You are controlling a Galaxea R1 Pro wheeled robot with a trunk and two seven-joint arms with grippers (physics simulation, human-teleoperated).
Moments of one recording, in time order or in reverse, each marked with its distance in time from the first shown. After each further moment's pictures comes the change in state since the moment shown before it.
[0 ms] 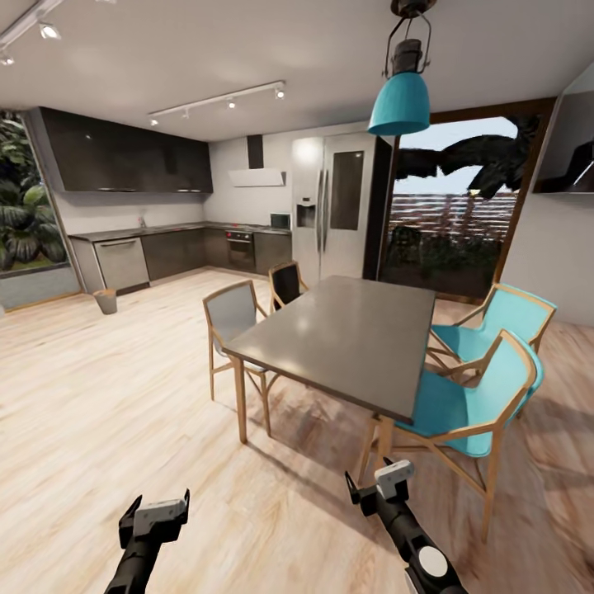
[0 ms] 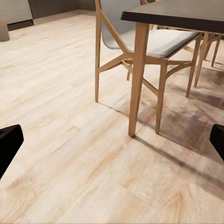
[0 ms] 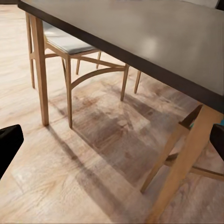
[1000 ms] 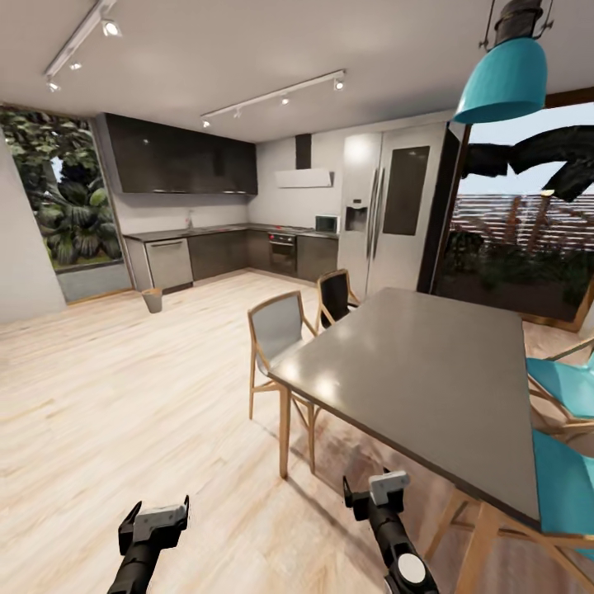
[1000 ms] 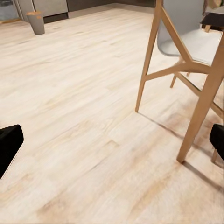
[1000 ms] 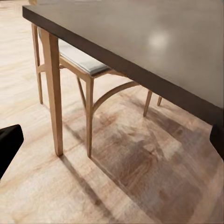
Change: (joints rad) left arm 0.000 0.000 -0.002 0.030 -0.002 -0.001 0.003; right arm -0.013 0.074 0.007 0.089 0.000 0.002 -0.178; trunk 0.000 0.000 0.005
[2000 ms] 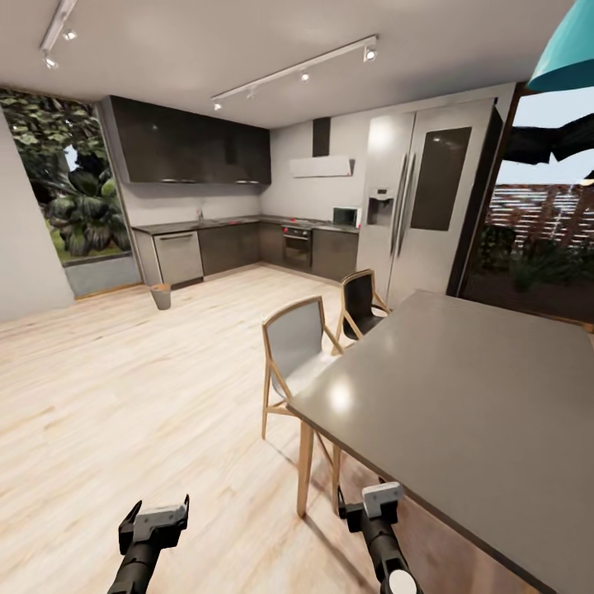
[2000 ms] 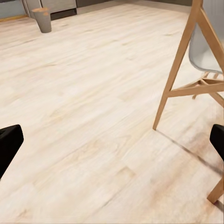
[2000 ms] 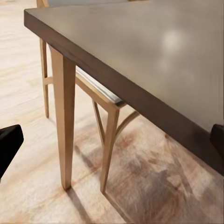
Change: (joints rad) left arm 0.000 0.000 0.000 0.002 -0.005 -0.011 0.000; right arm -0.006 0.015 0.049 0.100 0.012 -0.088 -0.068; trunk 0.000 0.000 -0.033
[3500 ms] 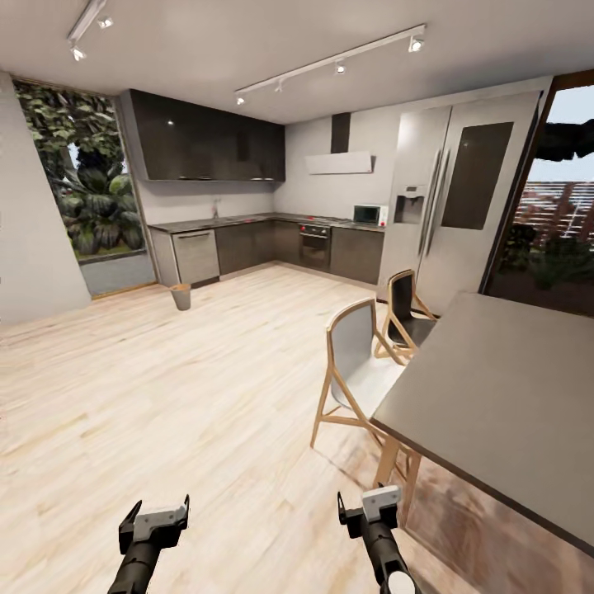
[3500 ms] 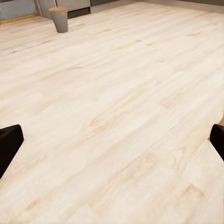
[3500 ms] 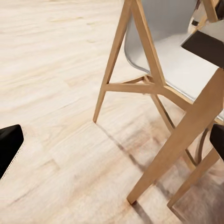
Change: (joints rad) left arm 0.000 0.000 0.000 0.000 -0.001 -0.001 0.000; right arm -0.025 0.000 0.002 0.074 0.003 -0.002 0.000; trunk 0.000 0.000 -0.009
